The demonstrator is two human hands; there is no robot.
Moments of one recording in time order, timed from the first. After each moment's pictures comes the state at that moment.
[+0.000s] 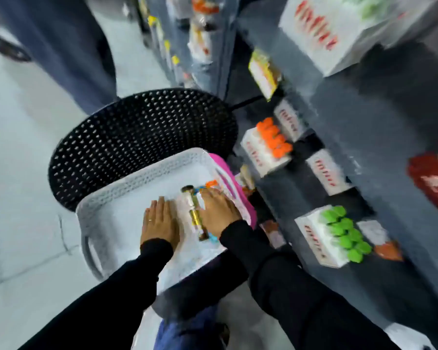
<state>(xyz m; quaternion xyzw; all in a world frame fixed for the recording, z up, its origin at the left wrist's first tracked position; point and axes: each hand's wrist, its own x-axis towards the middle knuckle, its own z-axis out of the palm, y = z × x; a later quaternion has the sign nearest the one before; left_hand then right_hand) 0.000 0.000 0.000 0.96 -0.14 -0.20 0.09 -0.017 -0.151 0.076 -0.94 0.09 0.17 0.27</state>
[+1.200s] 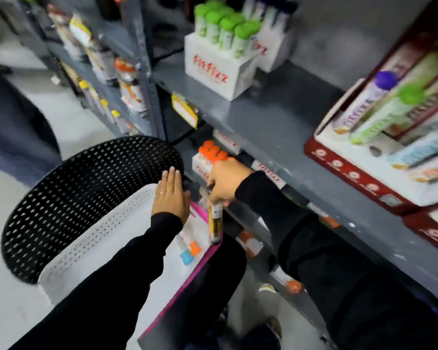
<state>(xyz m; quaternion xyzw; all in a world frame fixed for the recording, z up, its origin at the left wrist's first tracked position) 0.044 -0.123 0.096 0.92 -0.35 -0.07 0.16 -0.035 -0.237 0.255 -0.95 0.18 0.21 0.15</state>
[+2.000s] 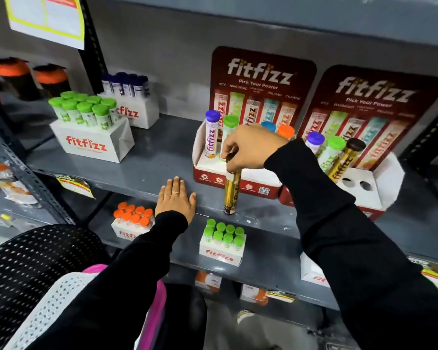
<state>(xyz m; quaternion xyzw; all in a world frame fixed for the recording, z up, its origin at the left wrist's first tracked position) -0.051 -0.307 0.183 0.83 -0.55 -0.03 0.09 -0.209 -0.341 0.399 -0.91 0.40 -0.01 0.12</state>
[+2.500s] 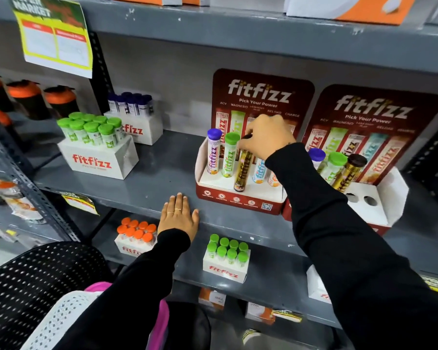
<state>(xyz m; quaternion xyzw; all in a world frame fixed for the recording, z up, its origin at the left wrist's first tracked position) -0.052 -0.307 0.183 0.83 -0.55 -0.03 0.10 -0.209 -0.391 0.403 -0.83 0.52 -0.19 0.04</state>
